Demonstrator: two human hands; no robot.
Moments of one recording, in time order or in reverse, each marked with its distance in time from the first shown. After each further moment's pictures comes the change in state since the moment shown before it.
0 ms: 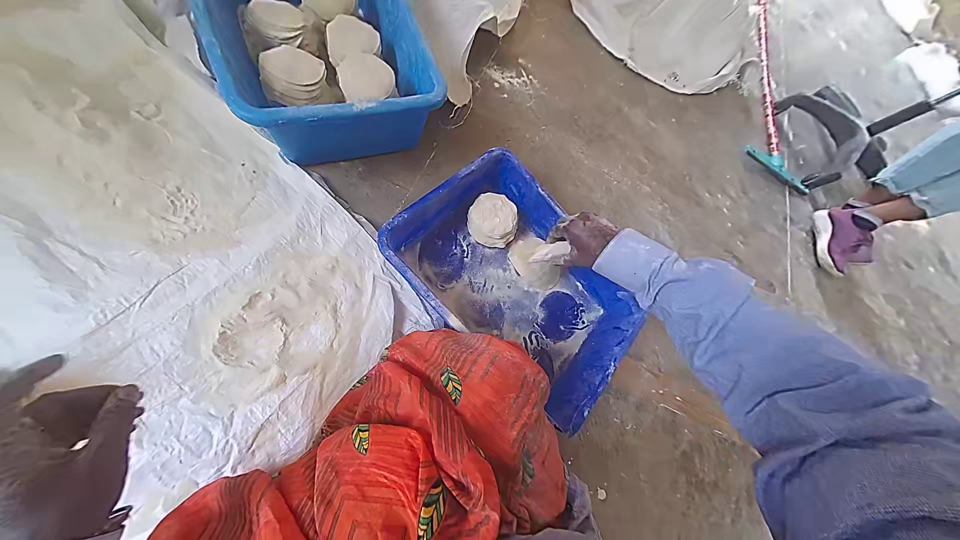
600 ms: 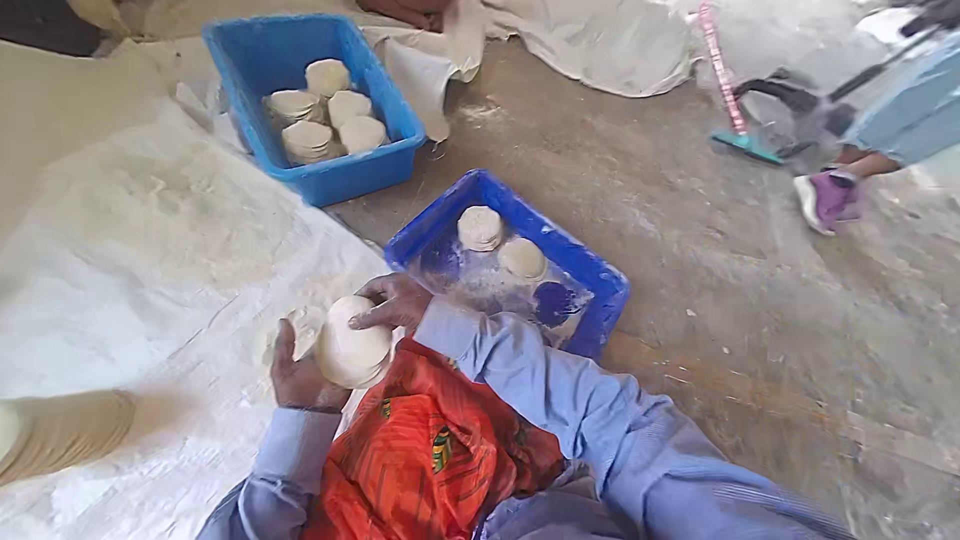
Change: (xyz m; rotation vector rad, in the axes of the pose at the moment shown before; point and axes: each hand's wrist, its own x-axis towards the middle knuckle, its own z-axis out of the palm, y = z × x) left_hand -0.020 0.132 0.108 -1.628 -0.431 -0.442; right_hand -0.007 -0.291 -0.008 1.268 0.031 -0.226
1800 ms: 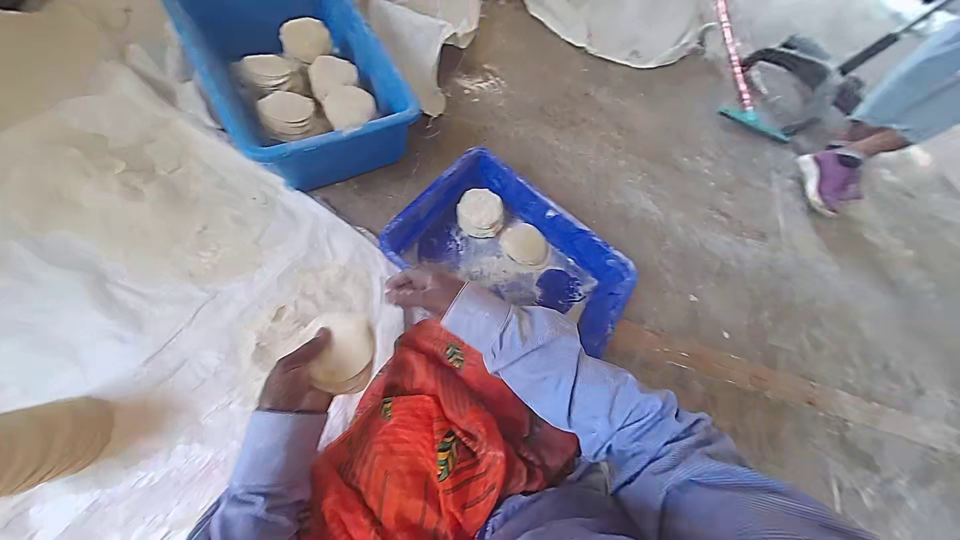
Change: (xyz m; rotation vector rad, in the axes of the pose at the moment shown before) left_hand 0.004 0.010 -0.007 0.391 0.351 -0.070; right_hand -0.010 0.029 -0.026 -0.011 0.118 0.094
